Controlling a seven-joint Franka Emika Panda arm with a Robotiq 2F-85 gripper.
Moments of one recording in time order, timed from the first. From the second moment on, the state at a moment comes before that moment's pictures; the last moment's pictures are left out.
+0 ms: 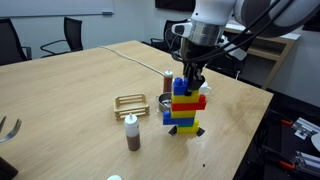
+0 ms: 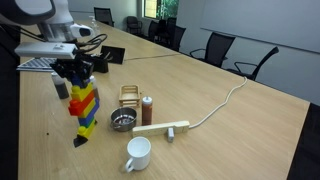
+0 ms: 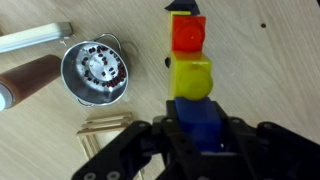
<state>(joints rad) 0.23 0.13 0.24 -2.21 -0.08 2.44 -0.26</state>
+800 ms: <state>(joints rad) 0.23 0.13 0.24 -2.21 -0.08 2.44 -0.26</state>
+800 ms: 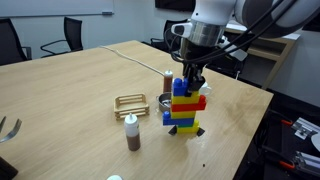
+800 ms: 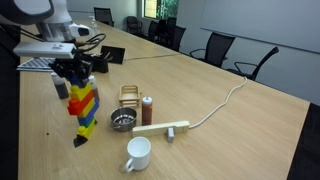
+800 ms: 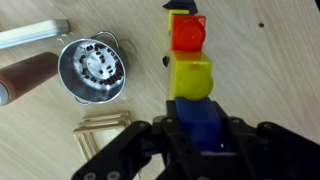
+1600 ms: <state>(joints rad) 0.23 0.11 0.24 -2.20 -0.08 2.45 -0.26</state>
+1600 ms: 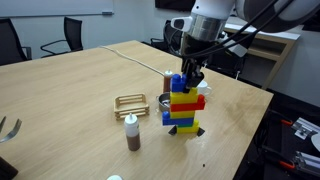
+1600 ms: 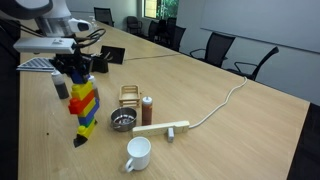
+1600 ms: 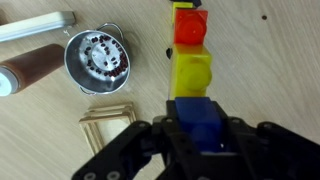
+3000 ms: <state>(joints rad) 0.34 0.11 0.36 -2.27 0.02 2.48 -0.37</state>
